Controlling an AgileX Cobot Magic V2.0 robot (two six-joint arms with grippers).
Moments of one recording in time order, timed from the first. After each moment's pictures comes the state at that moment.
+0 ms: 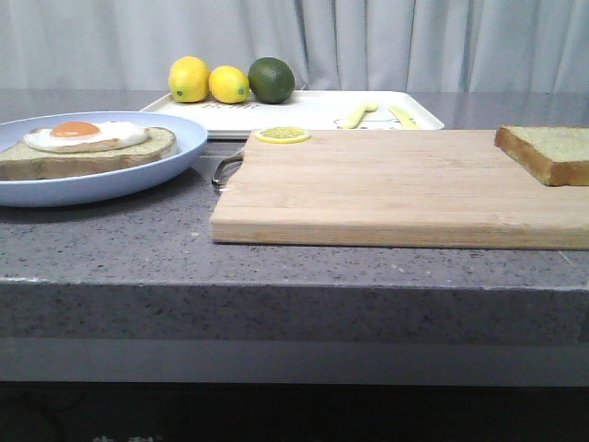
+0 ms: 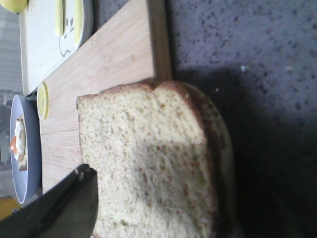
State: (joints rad) left arm -0.38 0.44 -0.78 -0.01 0.63 0.04; right arm -0.61 1.77 -1.10 1.08 1.19 -0.76
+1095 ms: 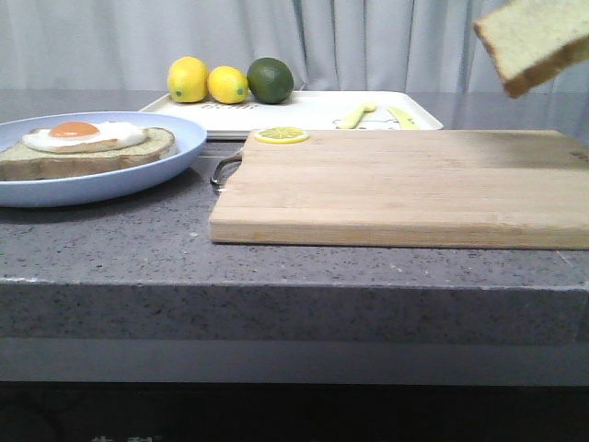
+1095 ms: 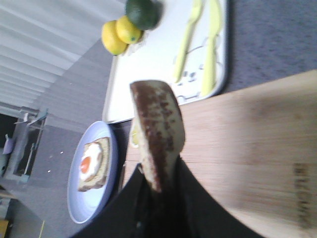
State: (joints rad) left arm -0.38 0.44 -0.78 0.00 0.63 0.04; right arm -0.51 1.45 -1.10 1.29 1.19 -0.72
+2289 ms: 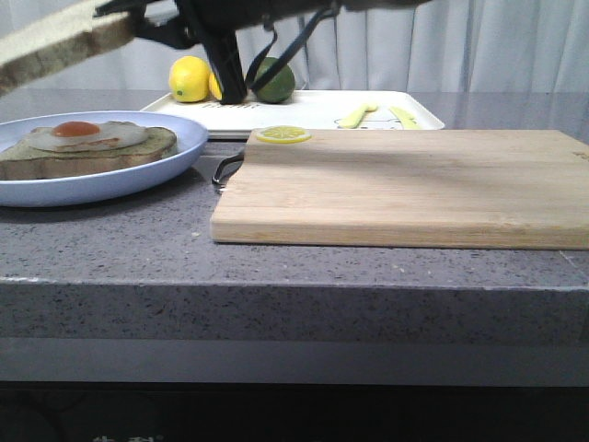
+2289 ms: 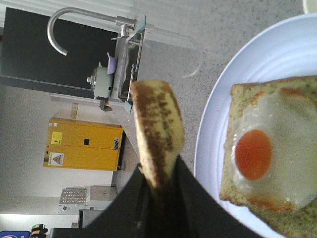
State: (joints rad) left arm -0.38 0.44 -0.78 0.00 0.59 0.04; right arm 0.53 2.03 -1.56 1.78 0.67 -0.65
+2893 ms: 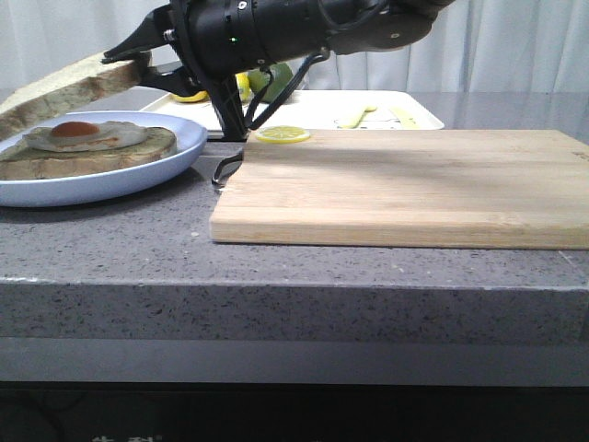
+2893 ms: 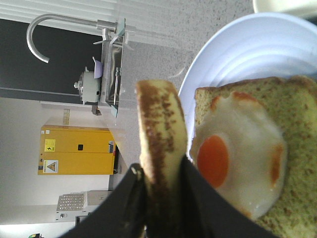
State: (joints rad) left arm -0.38 0.44 -0.78 0.00 0.59 0.04; right arm 0.53 2.08 -1.57 1.78 0.66 -0.64
